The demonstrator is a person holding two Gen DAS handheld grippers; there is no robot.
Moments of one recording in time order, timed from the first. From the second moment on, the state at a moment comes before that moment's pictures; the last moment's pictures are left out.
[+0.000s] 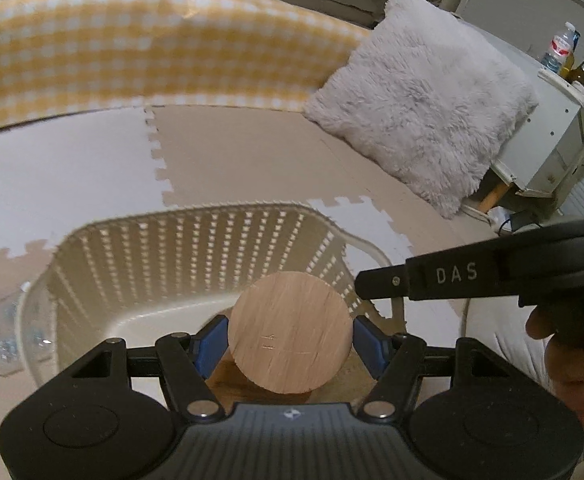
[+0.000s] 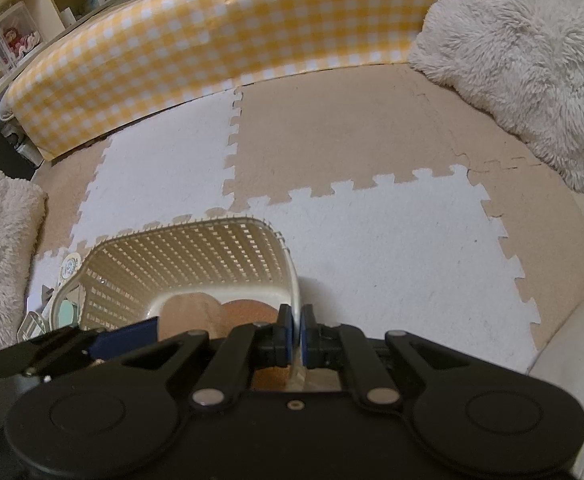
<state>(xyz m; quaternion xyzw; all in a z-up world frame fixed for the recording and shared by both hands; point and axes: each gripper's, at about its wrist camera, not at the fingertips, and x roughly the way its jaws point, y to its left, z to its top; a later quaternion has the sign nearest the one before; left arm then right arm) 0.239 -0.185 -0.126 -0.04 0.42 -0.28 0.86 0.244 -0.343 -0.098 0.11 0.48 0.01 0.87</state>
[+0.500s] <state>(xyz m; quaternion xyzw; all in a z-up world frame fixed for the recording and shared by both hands) 0.238 -0.194 -0.134 -0.05 0.45 -0.30 0.84 0.243 -0.342 -0.097 0.11 0.48 0.01 0.87</state>
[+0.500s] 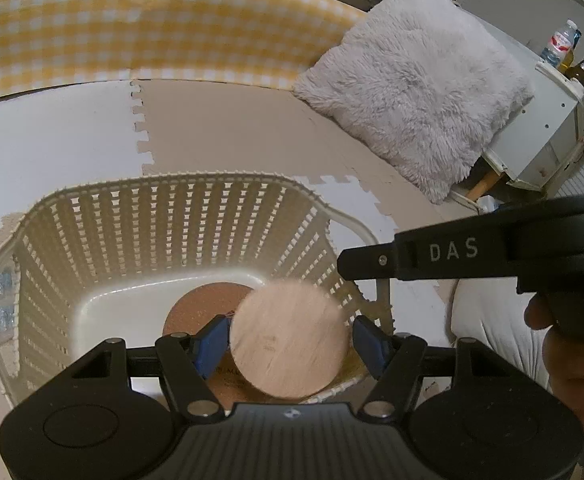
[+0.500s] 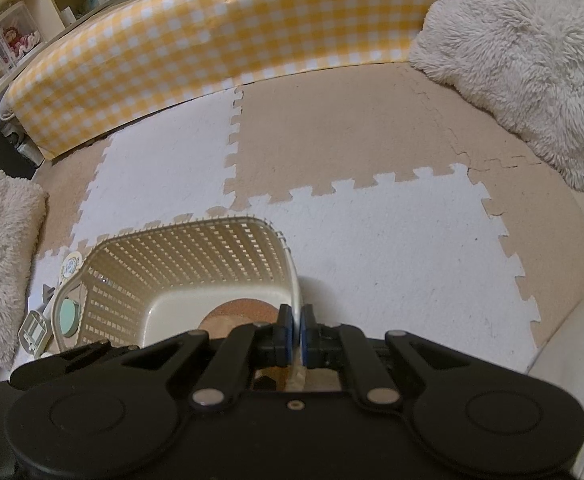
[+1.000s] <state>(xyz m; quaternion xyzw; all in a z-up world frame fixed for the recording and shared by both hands) 0.241 -0.191 -0.133 -0.05 0.46 -0.28 0.84 0.243 -0.342 -0.099 0.11 0.49 0.01 0.87</state>
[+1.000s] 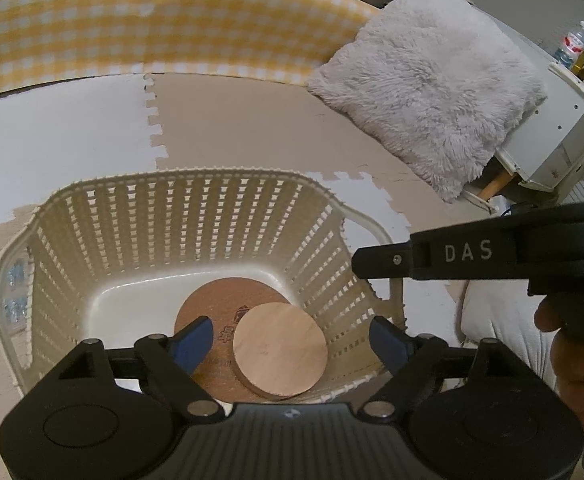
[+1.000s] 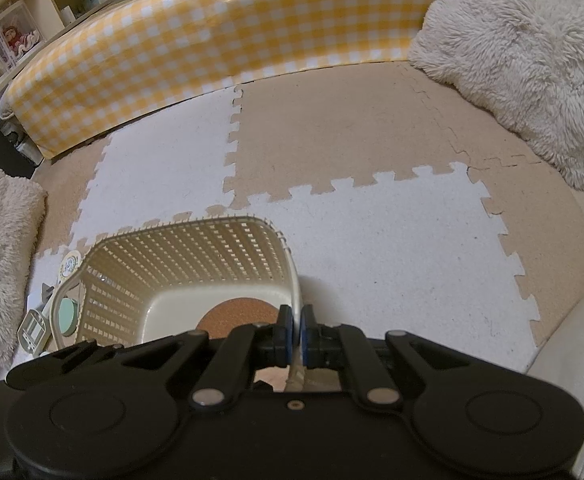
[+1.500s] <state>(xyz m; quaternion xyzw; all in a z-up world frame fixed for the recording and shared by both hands) 0.222 -0.180 -0.101 -0.01 0.43 -0.29 0.86 0.244 -0.345 -0.098 0.12 0.48 0.01 0.87</state>
